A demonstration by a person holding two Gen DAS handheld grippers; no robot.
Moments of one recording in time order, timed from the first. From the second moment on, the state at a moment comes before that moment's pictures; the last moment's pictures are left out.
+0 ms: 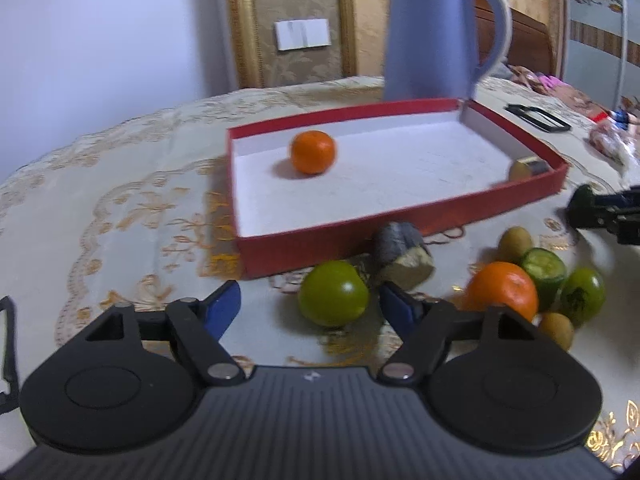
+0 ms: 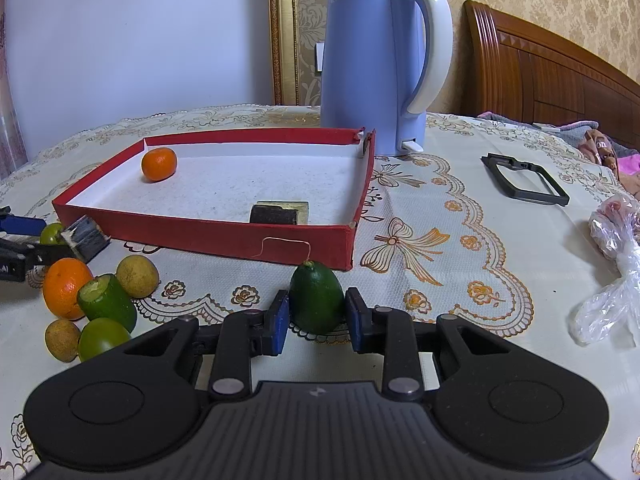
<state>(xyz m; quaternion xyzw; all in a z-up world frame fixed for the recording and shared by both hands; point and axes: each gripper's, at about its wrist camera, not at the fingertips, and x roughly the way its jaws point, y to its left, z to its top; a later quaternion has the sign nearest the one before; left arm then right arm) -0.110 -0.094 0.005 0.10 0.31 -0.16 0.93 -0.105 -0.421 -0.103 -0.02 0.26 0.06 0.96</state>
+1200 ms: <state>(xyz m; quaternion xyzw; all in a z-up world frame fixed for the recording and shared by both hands) -0.024 -0.125 0.027 0.05 0.29 -0.10 0.95 -0.105 -0.421 -0.103 -0.02 0.26 0.06 0.96</state>
